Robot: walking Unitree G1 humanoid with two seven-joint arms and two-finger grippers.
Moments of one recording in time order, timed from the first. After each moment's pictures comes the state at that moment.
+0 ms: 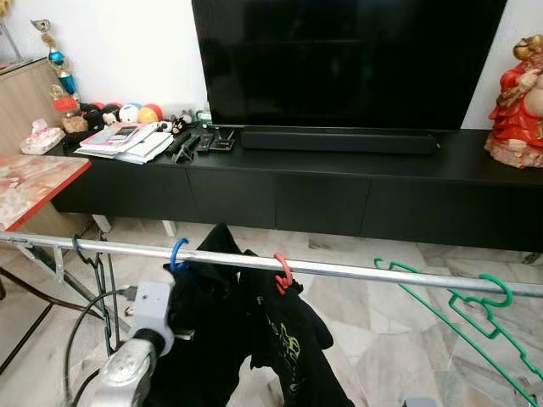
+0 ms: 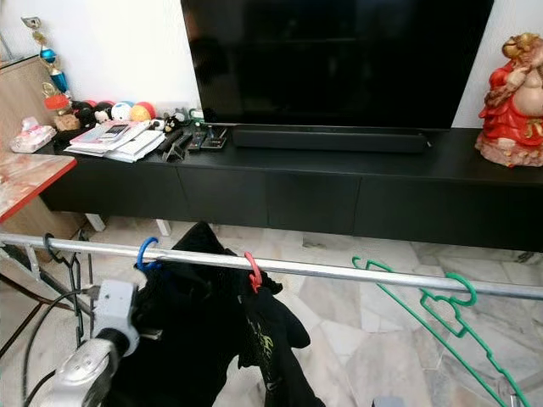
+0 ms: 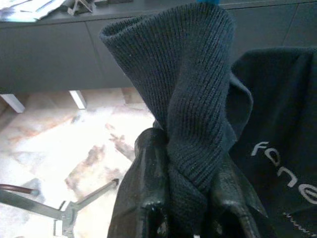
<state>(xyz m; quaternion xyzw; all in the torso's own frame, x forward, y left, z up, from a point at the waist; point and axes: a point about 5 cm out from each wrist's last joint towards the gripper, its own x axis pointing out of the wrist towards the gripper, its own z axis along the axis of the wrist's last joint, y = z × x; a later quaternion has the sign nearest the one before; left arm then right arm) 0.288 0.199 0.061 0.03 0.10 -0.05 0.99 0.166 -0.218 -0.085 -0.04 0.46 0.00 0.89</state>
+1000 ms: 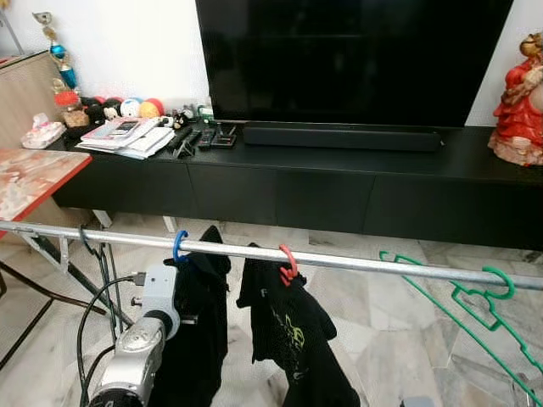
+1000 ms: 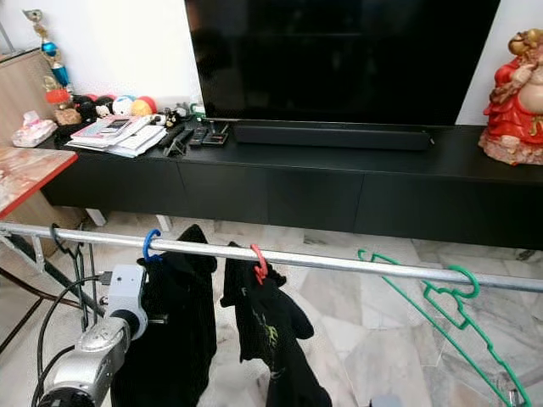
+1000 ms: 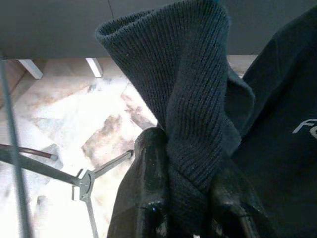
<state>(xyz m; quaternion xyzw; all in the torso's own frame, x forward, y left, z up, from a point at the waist) 0.314 0.208 0.053 0.04 0.17 0.00 0.99 0.166 -0.219 -0.085 -0.04 0.46 0.01 0.89</state>
